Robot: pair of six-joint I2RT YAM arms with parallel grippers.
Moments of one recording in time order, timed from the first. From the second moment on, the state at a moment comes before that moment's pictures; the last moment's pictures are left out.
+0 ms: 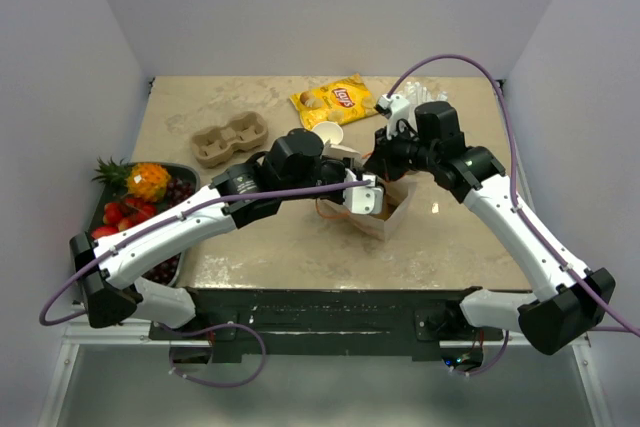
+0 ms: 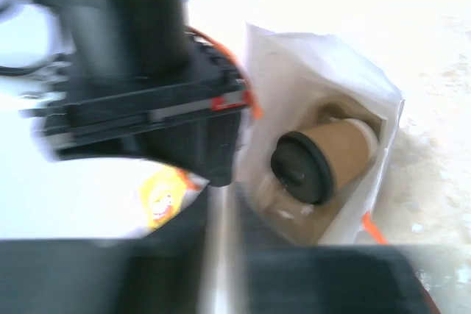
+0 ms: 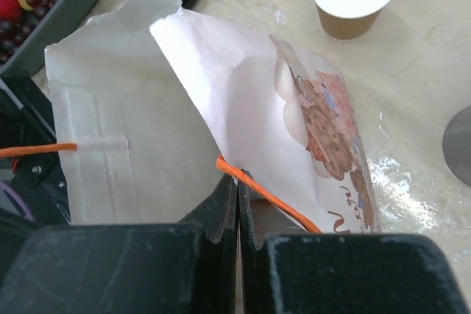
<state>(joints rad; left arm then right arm) -1.01 1.38 1.39 -0.42 0.20 0.87 0.47 1.24 1.26 -0.62 -0.36 0.06</state>
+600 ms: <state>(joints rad) -0.94 1.28 1.45 -0.42 0.04 0.67 0.47 1.21 1.25 -0.65 -0.33 -0.02</state>
